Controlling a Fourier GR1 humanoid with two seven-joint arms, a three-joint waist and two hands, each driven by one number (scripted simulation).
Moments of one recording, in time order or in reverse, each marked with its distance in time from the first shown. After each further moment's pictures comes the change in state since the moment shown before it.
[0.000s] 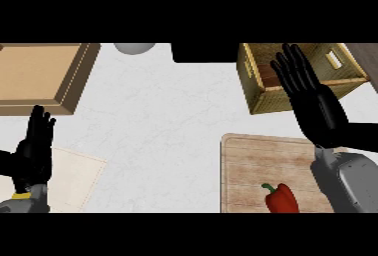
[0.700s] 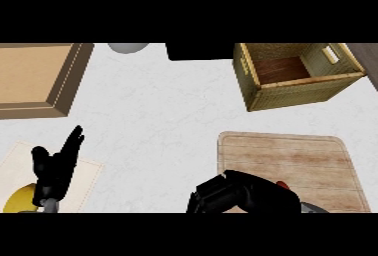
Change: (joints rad) left arm 0.059 0.030 -0.155 0.032 -0.017 -0.150 0.218; right arm 0.092 -0.019 0.455 -0.289 0.084 0.377 0.027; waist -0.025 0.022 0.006
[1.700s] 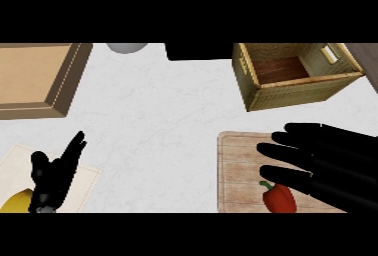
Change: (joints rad) left arm 0.056 0.013 -0.015 -0.081 -0.010 -0.034 0.056; right arm -0.275 -0.628 -0.379 -0.358 0.183 0.261 0.364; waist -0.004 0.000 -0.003
